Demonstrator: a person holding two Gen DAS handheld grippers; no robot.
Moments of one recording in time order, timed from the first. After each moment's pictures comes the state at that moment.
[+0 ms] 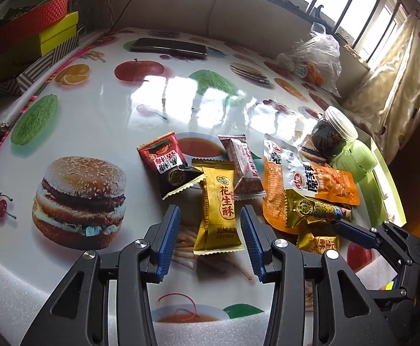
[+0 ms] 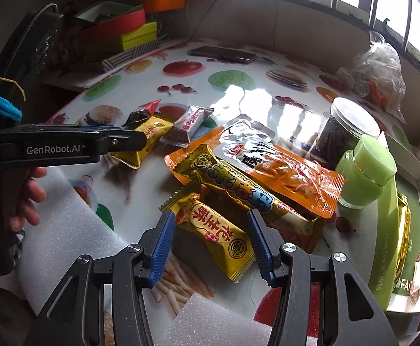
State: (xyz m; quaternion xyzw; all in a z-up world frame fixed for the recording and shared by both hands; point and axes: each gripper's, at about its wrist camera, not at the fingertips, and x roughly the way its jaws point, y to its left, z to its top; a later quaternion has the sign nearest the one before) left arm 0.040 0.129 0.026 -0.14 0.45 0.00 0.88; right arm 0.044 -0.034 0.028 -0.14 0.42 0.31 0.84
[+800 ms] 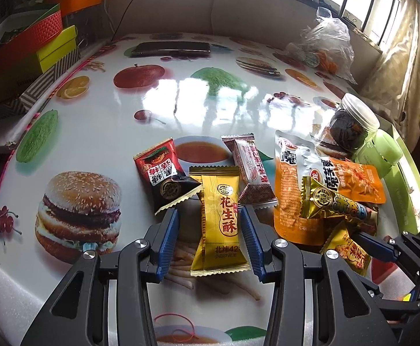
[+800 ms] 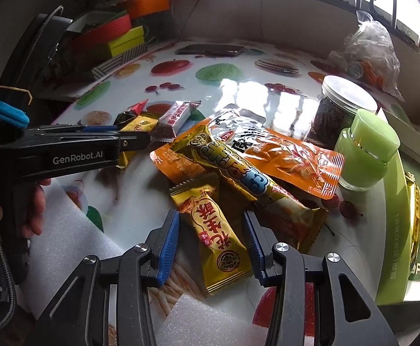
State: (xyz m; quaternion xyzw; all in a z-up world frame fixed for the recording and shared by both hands) left arm 0.058 0.113 0.016 -0.09 0.46 0.03 0.88; right arm 0.050 -0.045 0.015 -0.10 0.44 0.30 0.84
